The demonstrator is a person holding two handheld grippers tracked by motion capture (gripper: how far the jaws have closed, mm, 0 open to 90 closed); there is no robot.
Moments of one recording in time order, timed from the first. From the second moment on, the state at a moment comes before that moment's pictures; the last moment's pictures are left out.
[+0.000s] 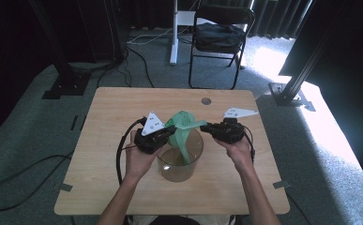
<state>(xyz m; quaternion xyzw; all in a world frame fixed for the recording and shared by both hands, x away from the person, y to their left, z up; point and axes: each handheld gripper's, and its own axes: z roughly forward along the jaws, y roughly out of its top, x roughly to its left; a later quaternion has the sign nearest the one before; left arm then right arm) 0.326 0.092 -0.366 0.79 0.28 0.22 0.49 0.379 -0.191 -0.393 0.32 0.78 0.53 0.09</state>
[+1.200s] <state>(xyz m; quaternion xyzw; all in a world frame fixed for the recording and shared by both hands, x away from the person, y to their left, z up) 0.326 0.090 -0.367 0.80 0.28 0.23 0.49 0.377 -0.168 -0.363 0.28 0.79 0.53 0.11</state>
